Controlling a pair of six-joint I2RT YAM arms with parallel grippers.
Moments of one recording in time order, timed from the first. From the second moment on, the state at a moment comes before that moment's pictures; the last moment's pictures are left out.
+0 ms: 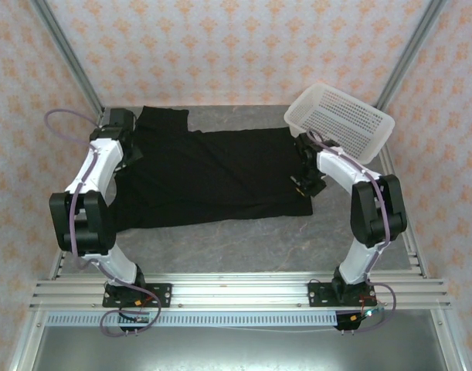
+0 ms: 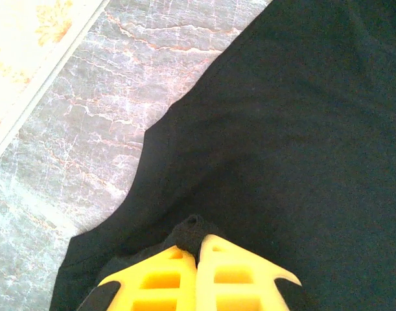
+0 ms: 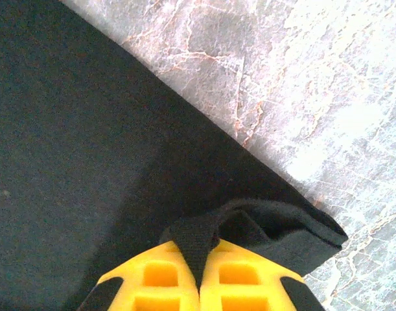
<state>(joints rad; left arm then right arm) 0.12 1.67 1.41 -0.91 -0.32 -0.51 0.27 1.76 1.26 -0.97 0.01 1.11</state>
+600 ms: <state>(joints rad) 0.12 1.74 1.60 -0.98 -0.43 -0.52 0.25 1.82 1.31 -0.97 -0.02 1.15</state>
